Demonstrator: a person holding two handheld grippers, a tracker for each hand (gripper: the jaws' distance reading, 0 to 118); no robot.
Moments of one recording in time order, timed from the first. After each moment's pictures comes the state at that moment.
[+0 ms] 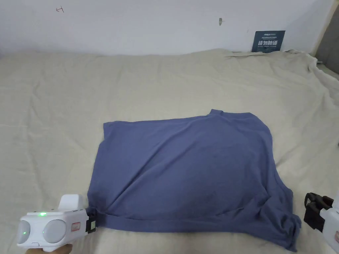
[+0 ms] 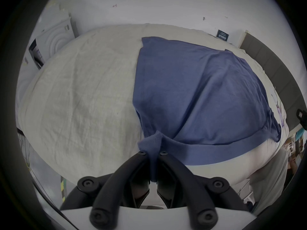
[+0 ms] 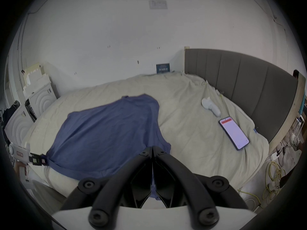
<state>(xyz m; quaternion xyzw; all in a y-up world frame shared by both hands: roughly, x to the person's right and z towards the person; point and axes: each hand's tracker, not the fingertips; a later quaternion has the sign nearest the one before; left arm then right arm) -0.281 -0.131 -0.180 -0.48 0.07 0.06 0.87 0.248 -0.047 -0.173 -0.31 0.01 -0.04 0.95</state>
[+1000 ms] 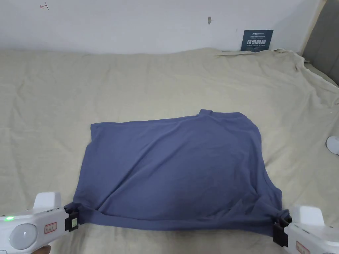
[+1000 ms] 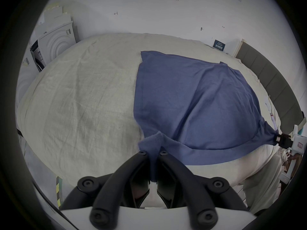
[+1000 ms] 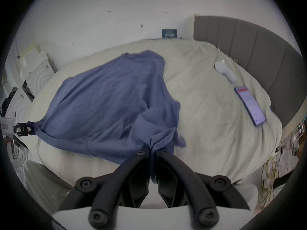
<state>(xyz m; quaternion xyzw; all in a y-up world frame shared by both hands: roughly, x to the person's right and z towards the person) -0.294 -0.106 -0.184 -0.45 0.06 0.09 0.88 0.240 -0.101 -0.191 -0.41 0.05 -0.01 0.91</state>
